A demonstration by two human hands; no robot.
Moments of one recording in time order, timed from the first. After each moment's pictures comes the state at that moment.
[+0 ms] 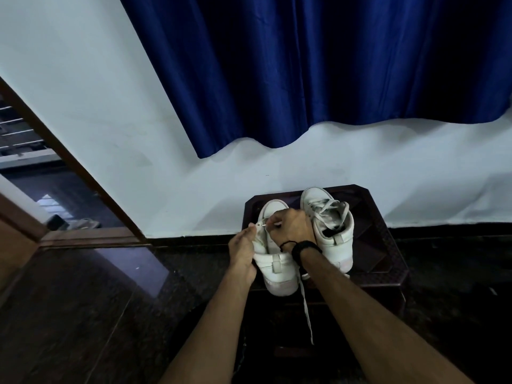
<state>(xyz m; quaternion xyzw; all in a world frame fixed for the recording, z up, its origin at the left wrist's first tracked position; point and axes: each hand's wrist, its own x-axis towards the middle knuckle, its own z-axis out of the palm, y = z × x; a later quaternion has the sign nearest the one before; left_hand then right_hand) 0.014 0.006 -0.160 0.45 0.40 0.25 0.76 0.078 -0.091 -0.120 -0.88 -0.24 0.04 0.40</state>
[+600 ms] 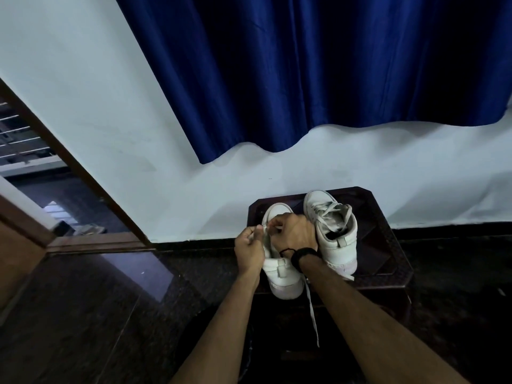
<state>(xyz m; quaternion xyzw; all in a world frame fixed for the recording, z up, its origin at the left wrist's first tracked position) 0.015 0.002 -0.159 0.64 0.32 0.33 0.61 0.070 -0.091 -0.116 -0.90 -0.24 0.01 0.37</state>
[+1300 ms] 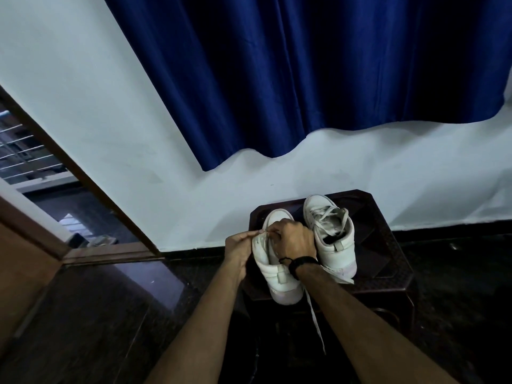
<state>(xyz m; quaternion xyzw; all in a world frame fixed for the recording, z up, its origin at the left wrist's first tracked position) 0.011 0.027 -0.125 0.61 0.38 0.18 0.68 0.070 -0.094 -0.121 -0.89 -0.30 -0.05 0.33</state>
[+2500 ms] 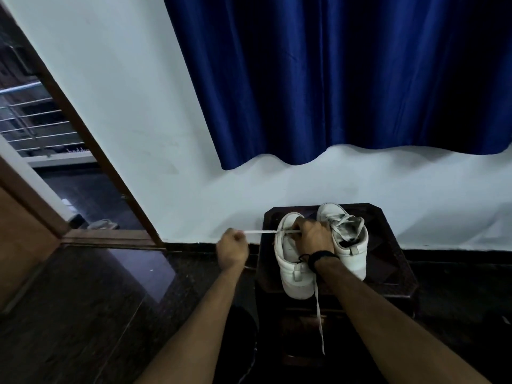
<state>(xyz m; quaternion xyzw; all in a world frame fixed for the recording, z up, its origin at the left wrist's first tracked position) -0.042 0.056 -0.114 0.79 0.42 0.27 0.35 0.073 -0.098 -0.110 -0.93 -0.30 -0.06 0.21</state>
